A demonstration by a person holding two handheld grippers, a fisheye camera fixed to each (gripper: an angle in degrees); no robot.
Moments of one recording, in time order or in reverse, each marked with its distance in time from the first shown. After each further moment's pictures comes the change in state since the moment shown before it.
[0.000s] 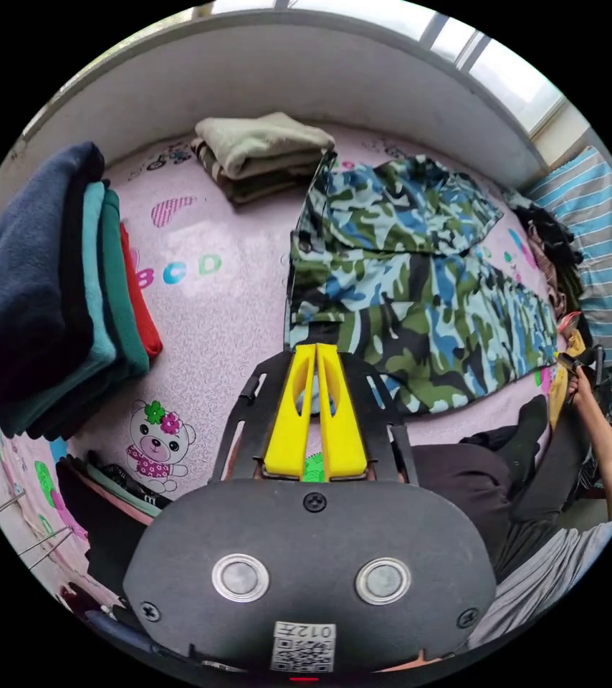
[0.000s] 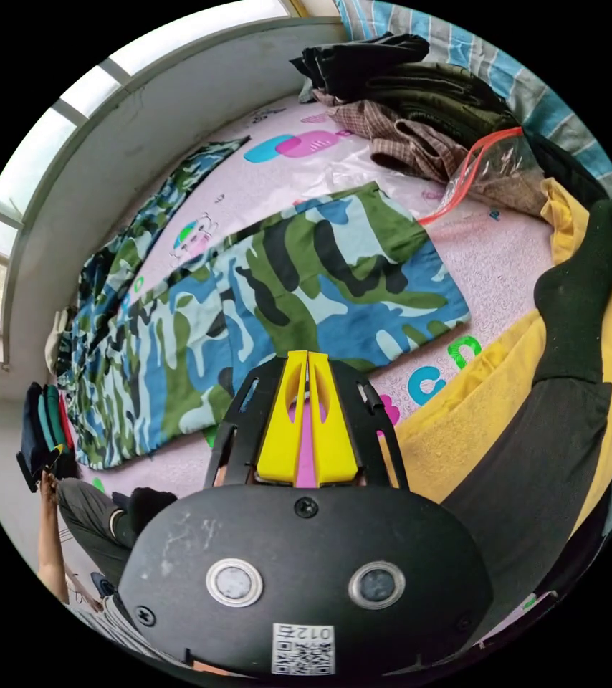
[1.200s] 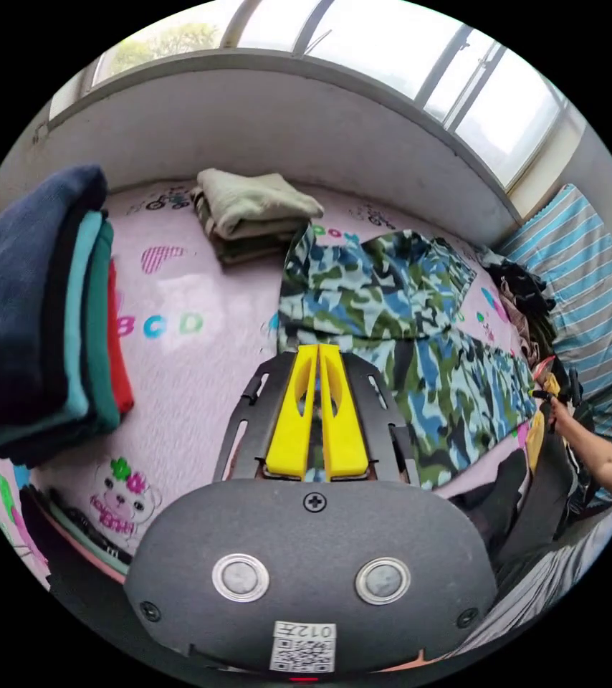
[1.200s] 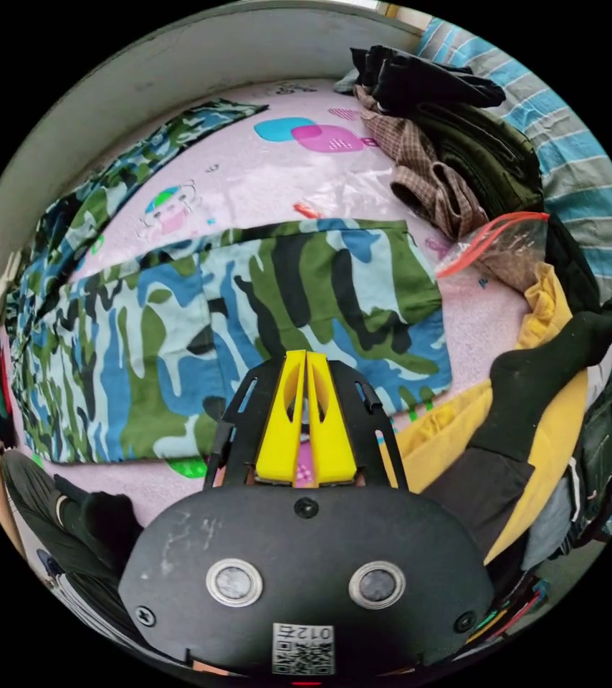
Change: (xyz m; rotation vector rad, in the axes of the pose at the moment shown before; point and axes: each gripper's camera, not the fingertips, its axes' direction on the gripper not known) left arm 0.011 -0.088 -0.004 0.293 0.125 -0.055; right arm -0.026 -0.096 0.167 -0.064 0.251 -0.194
